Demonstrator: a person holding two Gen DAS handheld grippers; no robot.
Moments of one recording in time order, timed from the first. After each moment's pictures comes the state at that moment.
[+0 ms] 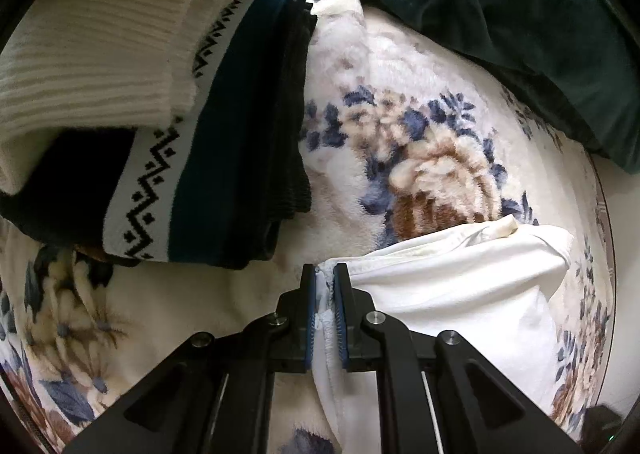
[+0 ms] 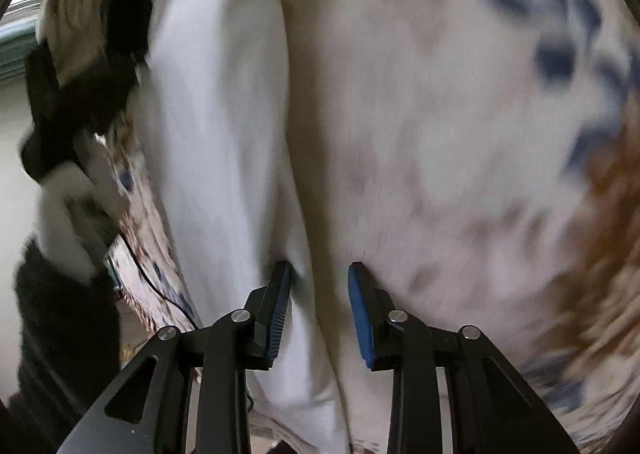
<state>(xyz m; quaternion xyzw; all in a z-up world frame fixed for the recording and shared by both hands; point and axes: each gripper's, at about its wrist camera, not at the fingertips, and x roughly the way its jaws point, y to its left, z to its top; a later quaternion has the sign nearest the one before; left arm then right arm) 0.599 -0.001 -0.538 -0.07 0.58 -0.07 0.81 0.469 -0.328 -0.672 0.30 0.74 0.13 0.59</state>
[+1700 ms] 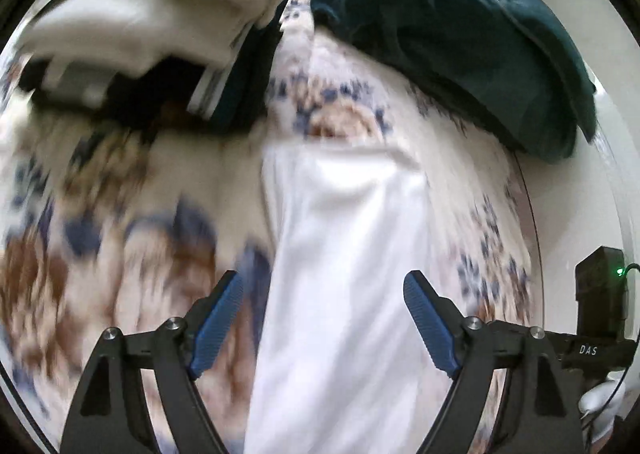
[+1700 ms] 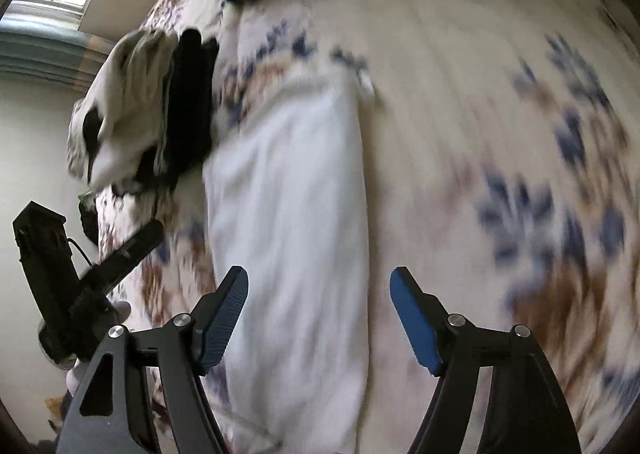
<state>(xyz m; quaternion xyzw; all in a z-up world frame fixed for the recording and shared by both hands) 0.455 0.014 -0.437 -0.16 0.57 -0.14 0.79 0.479 -0.340 -0.563 0.27 0.65 0.11 0.71</state>
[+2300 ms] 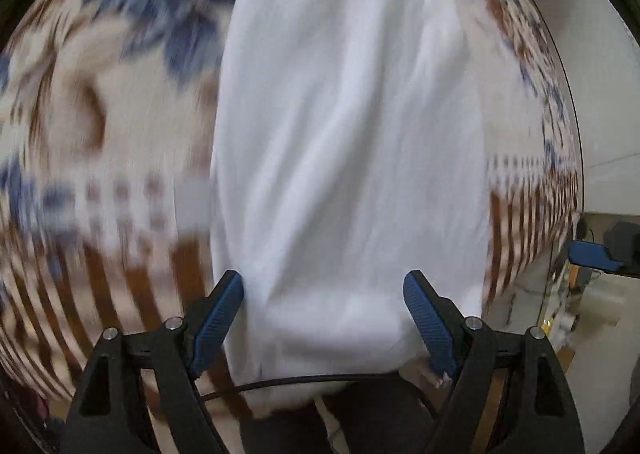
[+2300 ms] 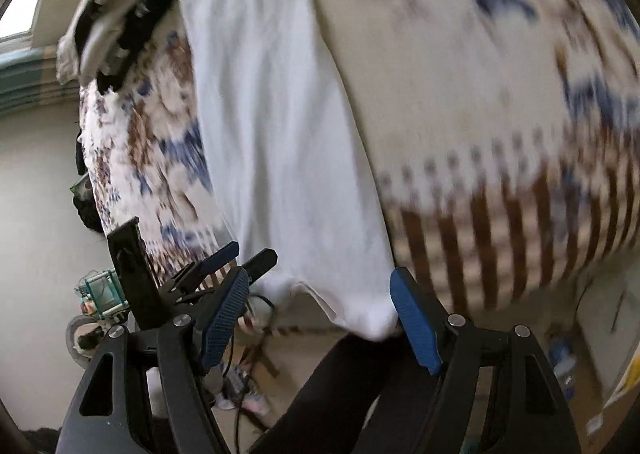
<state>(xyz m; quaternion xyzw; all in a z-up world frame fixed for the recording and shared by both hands) 0.165 0.019 -0.521 -0.03 0.74 -0.19 0.64 0.128 -0.304 -0.562 0.35 0.72 0.04 0.60</state>
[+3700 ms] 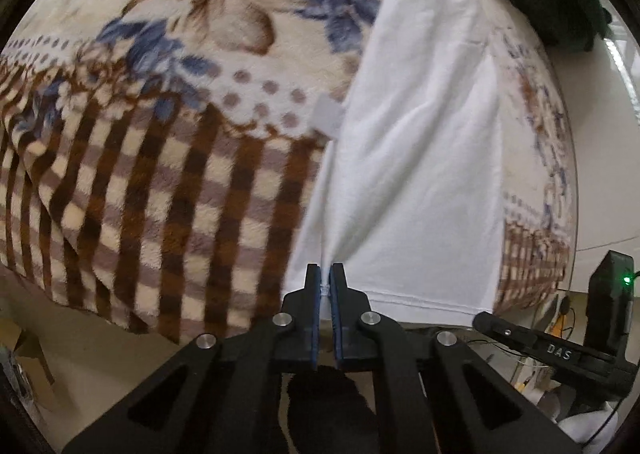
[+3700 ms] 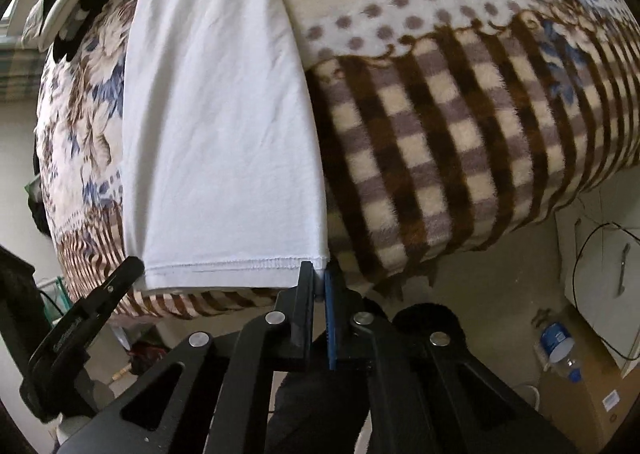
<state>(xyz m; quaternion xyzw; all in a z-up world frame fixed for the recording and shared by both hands) 0.111 0.079 -0.505 -0.15 0.68 -0.08 0.71 0.040 -0.229 -0.624 0.28 0.72 -0.03 0.63</state>
